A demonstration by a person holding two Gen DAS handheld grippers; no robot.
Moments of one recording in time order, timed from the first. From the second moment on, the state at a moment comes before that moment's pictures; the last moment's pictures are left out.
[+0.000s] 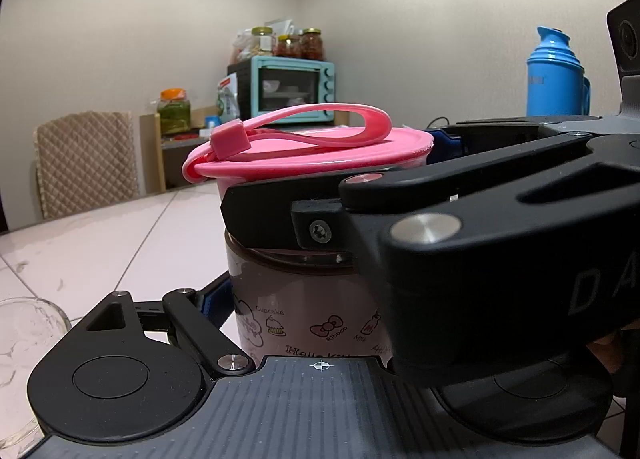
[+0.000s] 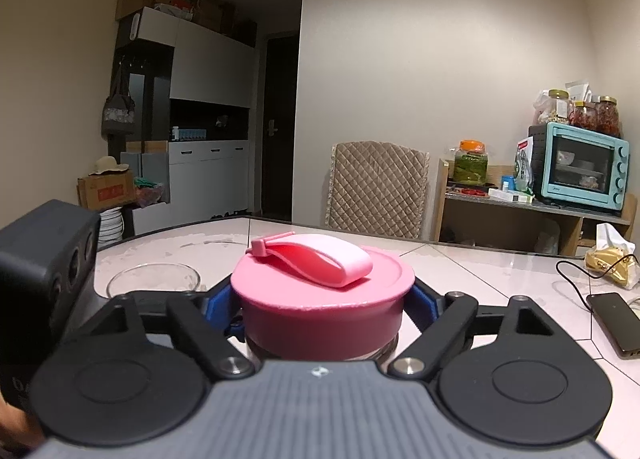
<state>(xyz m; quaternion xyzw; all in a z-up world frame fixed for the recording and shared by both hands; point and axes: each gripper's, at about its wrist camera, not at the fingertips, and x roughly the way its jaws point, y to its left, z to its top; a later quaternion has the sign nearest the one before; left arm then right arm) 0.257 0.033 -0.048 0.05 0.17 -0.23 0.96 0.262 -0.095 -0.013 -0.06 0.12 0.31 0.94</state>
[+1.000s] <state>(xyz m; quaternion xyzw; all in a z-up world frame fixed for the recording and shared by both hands) 0.257 0.033 -0.047 0.05 0.17 -0.23 0.96 0.262 -0.102 -0.014 -0.05 0.11 0.33 0.94</state>
